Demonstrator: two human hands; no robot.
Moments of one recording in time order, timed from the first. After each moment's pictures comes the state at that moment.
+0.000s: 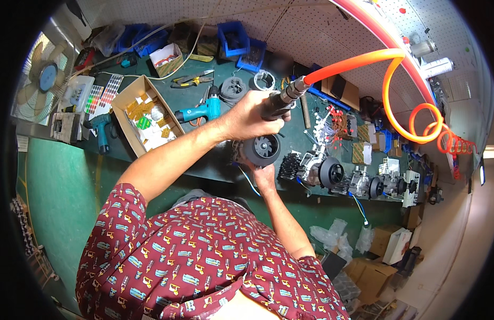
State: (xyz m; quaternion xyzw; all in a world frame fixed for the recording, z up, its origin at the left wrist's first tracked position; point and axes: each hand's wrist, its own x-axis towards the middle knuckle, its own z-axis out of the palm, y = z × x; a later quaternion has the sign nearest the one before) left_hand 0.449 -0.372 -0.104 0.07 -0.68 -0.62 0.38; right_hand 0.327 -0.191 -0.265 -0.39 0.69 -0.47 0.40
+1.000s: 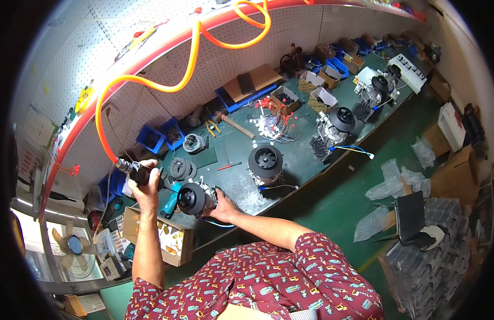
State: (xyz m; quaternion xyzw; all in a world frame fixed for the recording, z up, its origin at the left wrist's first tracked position) left_hand 0.426 -0.333 -0.065 0.27 -0.75 -0.39 0.45; right_hand 0.312 -0.185 -0.277 -0.37 0.71 -0.45 0.41
